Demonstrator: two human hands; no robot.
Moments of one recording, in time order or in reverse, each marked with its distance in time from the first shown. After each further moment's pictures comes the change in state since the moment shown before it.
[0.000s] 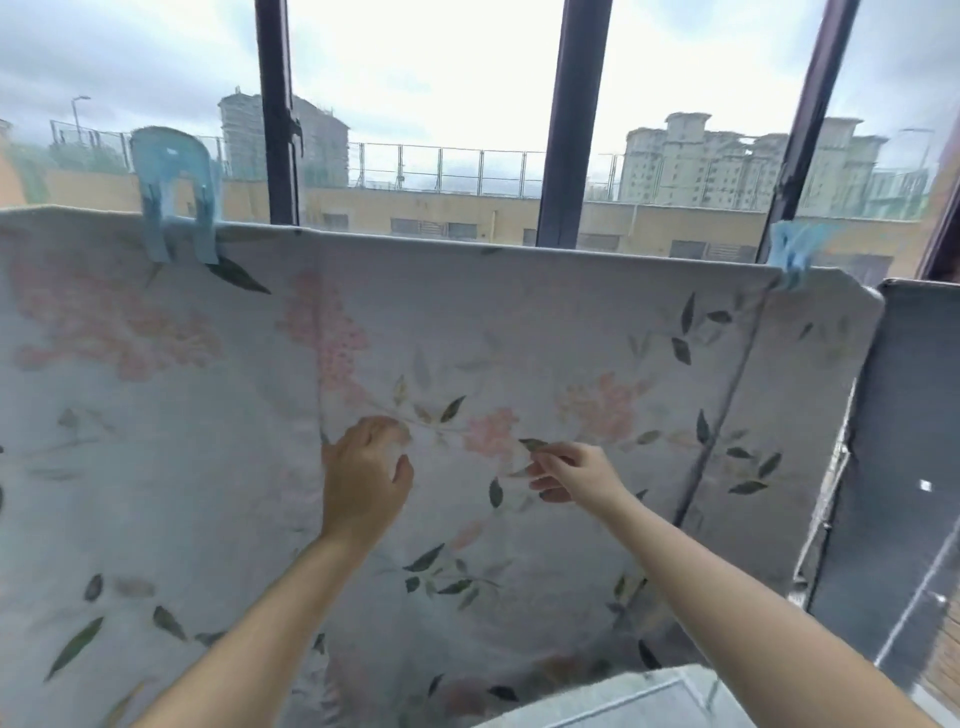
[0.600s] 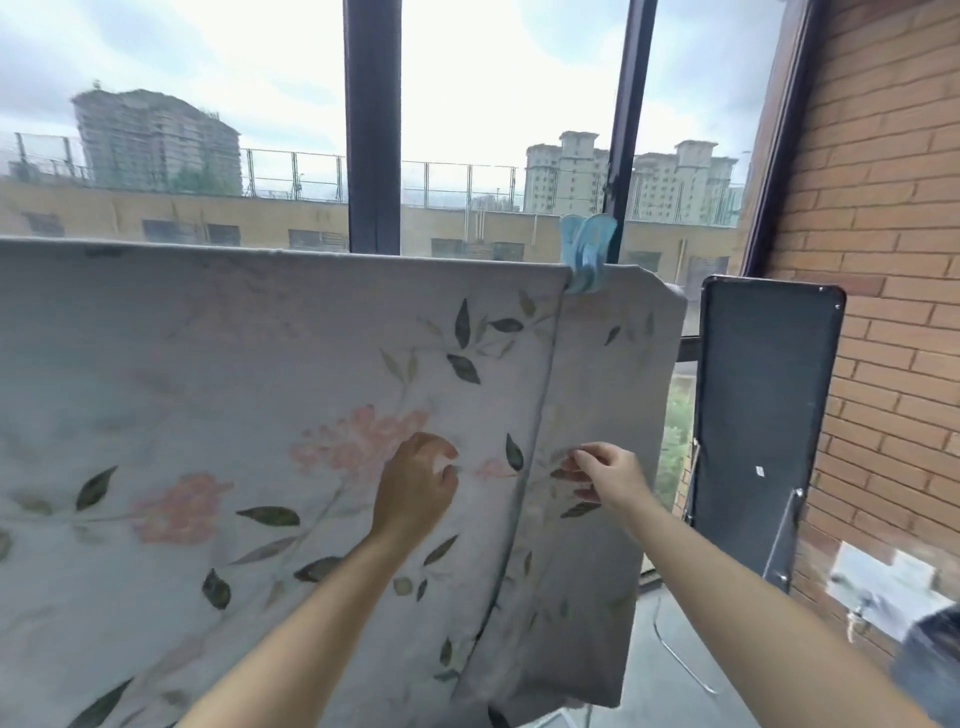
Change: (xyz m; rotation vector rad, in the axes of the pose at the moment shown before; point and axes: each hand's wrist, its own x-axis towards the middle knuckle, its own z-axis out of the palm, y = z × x) left_hand 0.069 0.262 0.297 -0.338 -0.273 0.017; right_hand 0.069 0.129 -0.336 0.119 0.419 0.089
